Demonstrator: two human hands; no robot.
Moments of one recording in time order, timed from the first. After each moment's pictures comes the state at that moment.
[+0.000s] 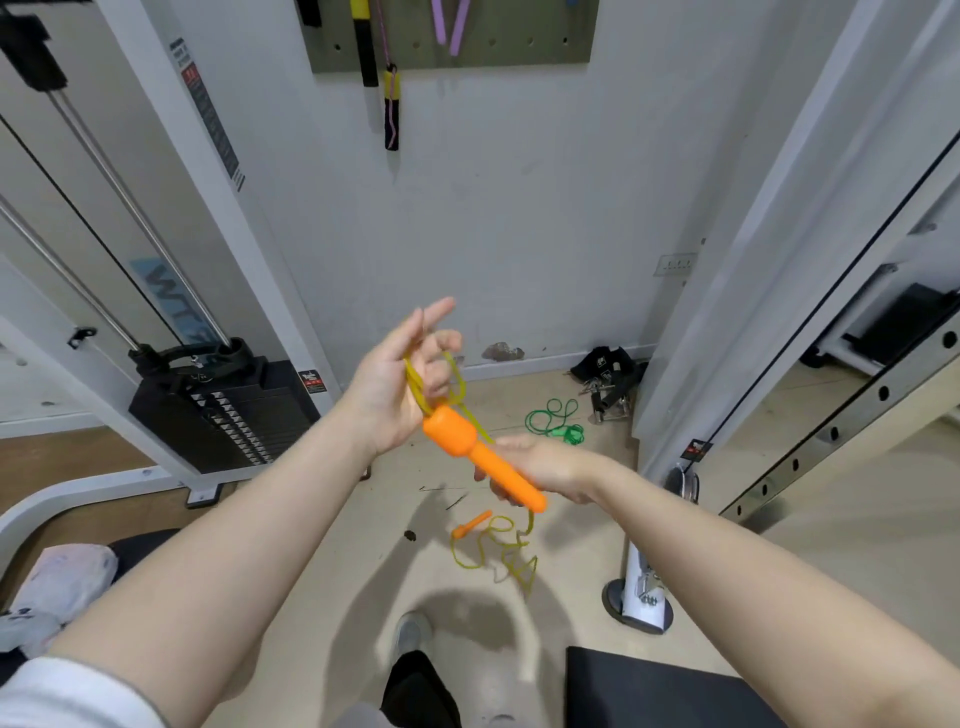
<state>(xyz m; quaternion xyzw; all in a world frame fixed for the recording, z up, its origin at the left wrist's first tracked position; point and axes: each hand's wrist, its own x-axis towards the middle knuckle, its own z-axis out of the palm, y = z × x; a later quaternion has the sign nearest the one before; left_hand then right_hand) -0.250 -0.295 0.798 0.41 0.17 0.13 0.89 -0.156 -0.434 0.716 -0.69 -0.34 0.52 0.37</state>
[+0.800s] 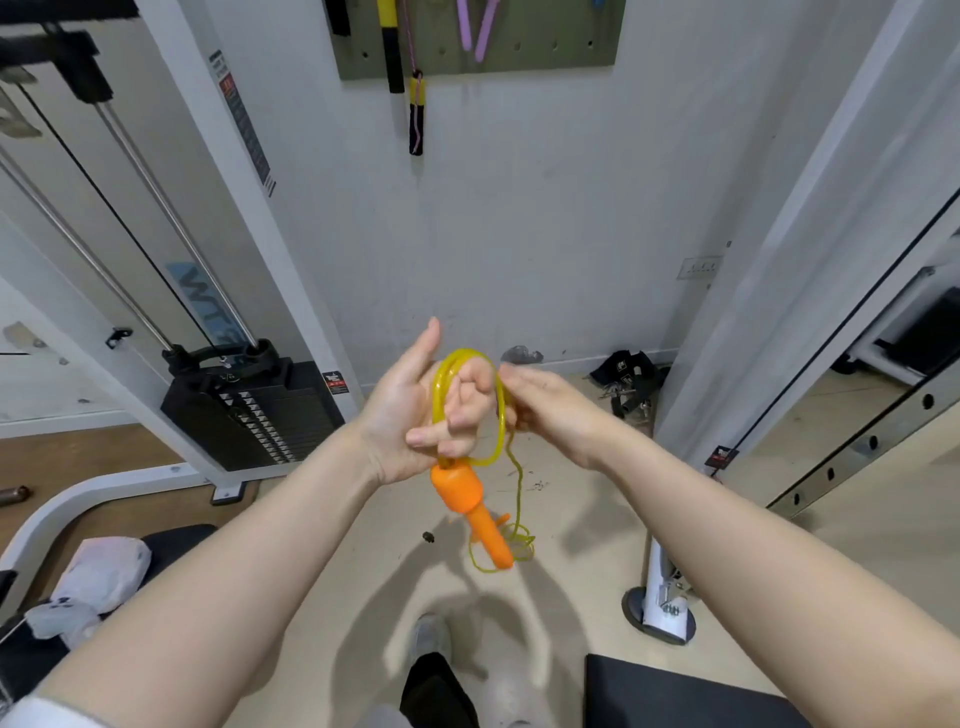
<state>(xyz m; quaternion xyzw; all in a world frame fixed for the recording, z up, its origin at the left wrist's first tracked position) -0.282 -0.293 0.802 0.40 0.02 -0.09 0.91 -0.152 -0.403 0.751 -0.62 -0.34 0.42 0.57</state>
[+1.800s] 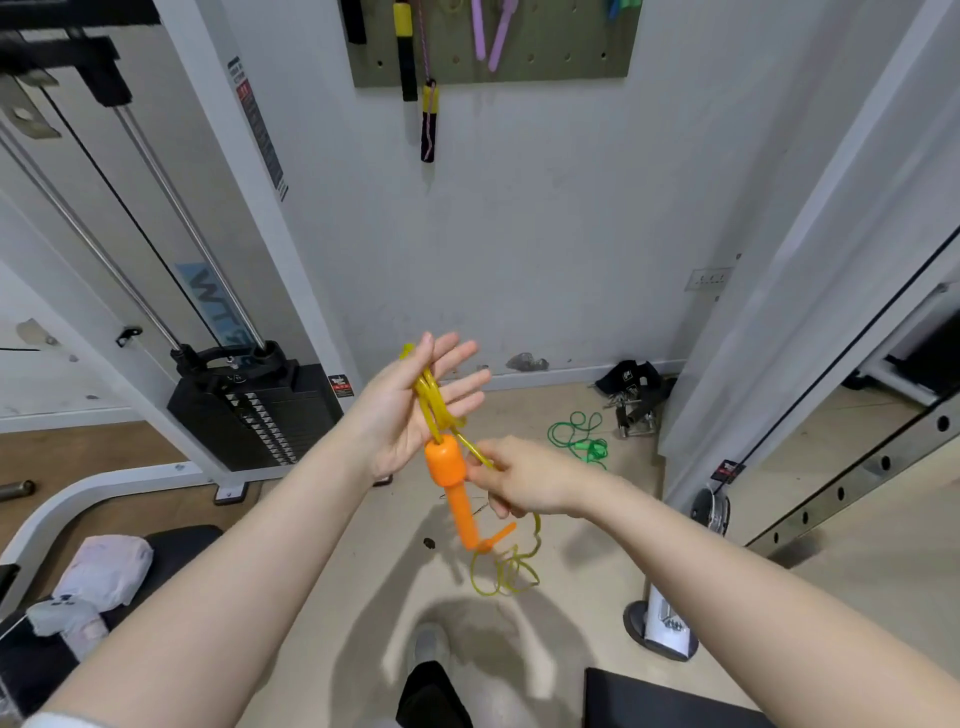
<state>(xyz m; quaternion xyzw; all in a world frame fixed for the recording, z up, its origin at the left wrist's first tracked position) -0.277 -0.278 0.789 0.42 0.21 0.15 0.87 -0.195 -0.408 0.763 -0.74 -0.48 0.39 0.25</state>
